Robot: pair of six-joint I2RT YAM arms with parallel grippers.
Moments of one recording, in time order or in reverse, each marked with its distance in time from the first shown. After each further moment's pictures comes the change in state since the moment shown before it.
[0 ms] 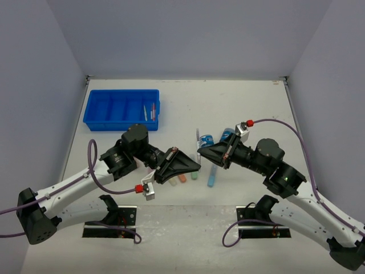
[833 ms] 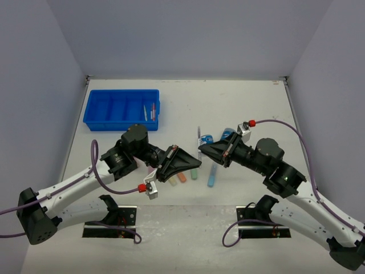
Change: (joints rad) left arm 0.014 0.007 -0.011 0.037 -0.056 -0.015; right arm -0.001 0.001 0.003 -0.012 0.056 0.024
